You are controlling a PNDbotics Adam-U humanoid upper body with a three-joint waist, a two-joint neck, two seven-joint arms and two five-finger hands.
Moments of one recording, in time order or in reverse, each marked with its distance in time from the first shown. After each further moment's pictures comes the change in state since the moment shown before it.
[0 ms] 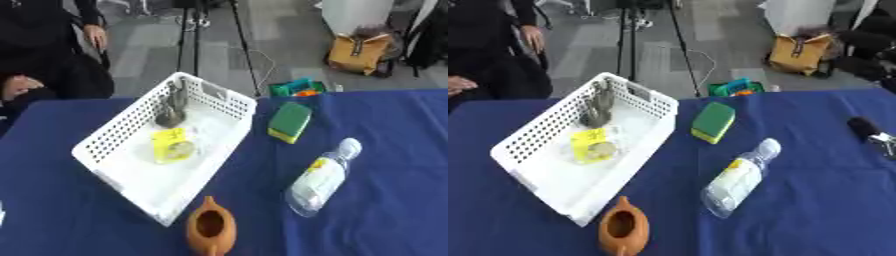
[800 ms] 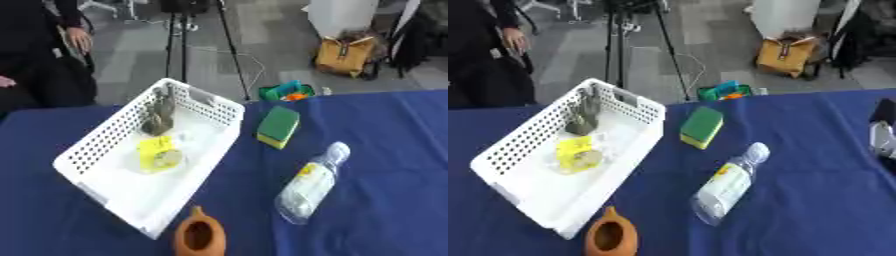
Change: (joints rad) left arm -0.001 -0.008 0.018 0.000 -0.010 0.005 0.022; right arm 0.113 0.316 -0.150 0.003 -0.052 0.338 -0.253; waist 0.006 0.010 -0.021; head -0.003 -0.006
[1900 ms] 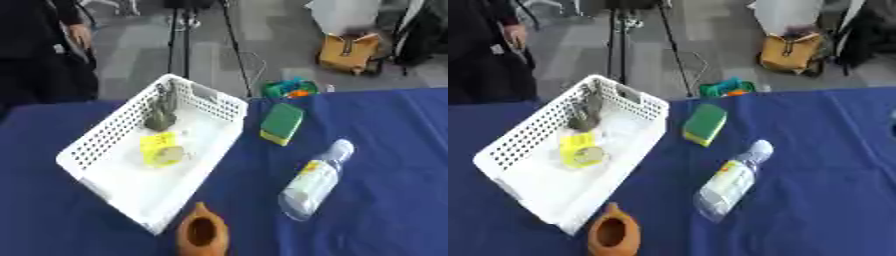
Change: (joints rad) left arm 0.000 0.000 0.008 0.000 -0.003 -0.003 0.011; right arm -0.012 0.288 -0.019 0.000 -0.020 0.388 -0.061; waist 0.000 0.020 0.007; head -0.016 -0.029
